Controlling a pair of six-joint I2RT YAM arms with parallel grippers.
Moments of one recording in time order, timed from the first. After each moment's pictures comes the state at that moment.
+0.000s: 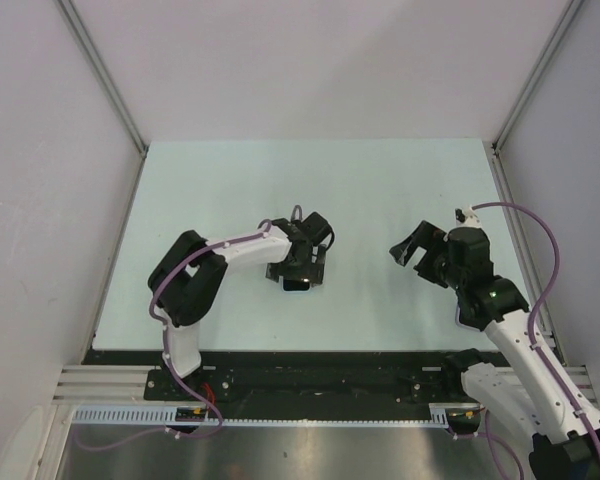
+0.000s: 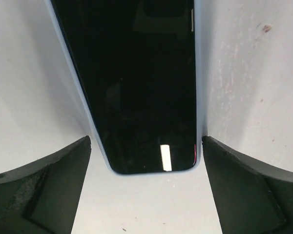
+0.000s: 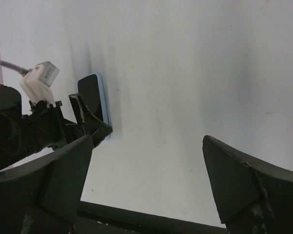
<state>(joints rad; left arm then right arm) -0.79 1.89 1.28 -0.73 -0.23 -0.64 0.31 0.76 0.72 -0.53 -0.01 0.74</state>
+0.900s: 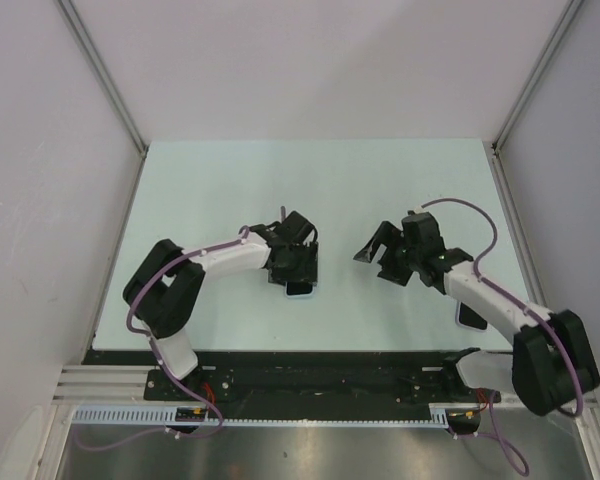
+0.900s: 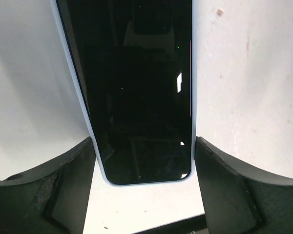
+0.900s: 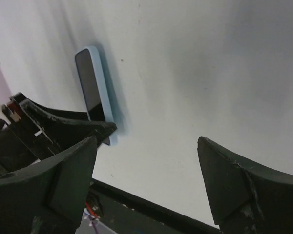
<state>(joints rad) -0.73 1.77 1.12 -0.54 -0.03 -0.67 0.40 1.17 0.72 -0.33 -0.15 0.89</state>
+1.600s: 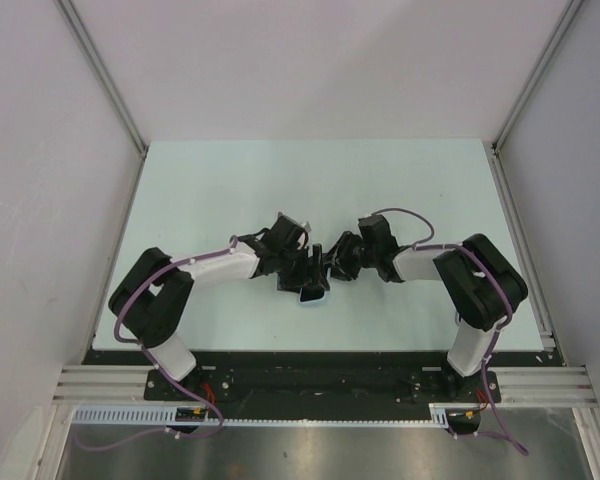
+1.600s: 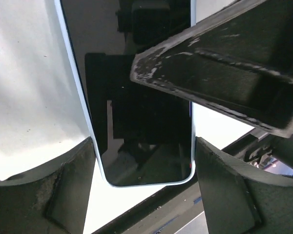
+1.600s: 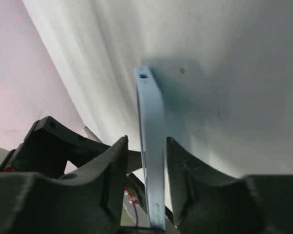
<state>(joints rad) -0.72 1.67 0.96 -0.31 0.28 -0.73 0.53 1.78 0.78 0.28 -0.44 1.17</state>
